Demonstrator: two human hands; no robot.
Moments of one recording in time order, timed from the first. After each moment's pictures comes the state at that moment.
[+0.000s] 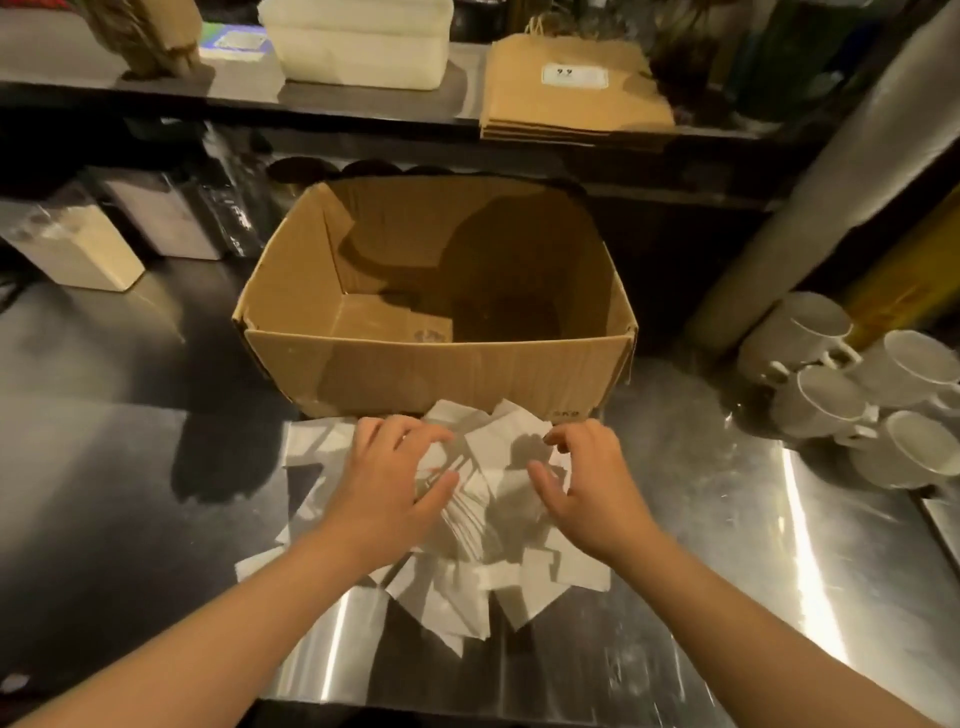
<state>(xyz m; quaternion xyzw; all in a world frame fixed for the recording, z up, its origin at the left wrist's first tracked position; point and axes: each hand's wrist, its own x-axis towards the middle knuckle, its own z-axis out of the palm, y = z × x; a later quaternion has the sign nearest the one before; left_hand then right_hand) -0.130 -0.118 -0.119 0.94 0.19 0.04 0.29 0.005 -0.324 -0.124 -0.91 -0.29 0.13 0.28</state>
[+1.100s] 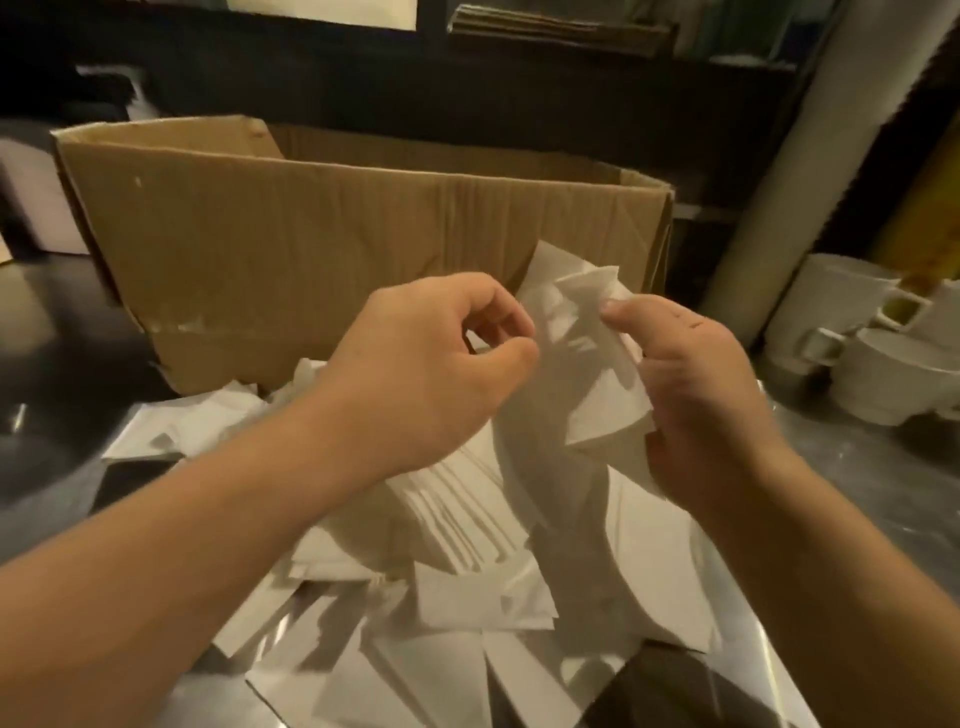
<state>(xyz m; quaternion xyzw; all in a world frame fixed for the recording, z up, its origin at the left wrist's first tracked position) -0.071 -0.156 -0.172 0.90 0.06 0.23 0.37 0.016 -0.316 -0.183 -0.68 -0.19 0.06 0.70</state>
